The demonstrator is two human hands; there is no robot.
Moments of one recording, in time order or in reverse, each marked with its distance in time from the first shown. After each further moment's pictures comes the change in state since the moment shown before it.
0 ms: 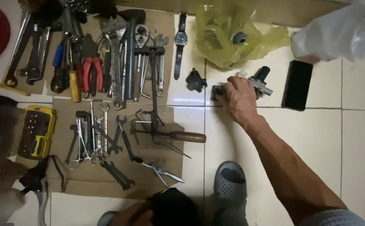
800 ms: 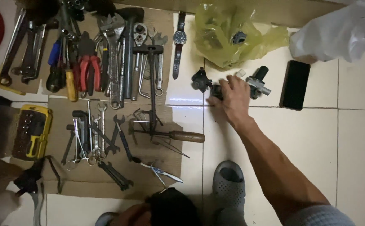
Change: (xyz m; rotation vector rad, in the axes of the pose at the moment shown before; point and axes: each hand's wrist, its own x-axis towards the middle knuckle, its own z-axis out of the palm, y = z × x) left_hand 0.018 -0.018 0.014 0.136 0.055 0.012; right_hand -0.001 -0.011 0.019 0.003 0.013 0.134
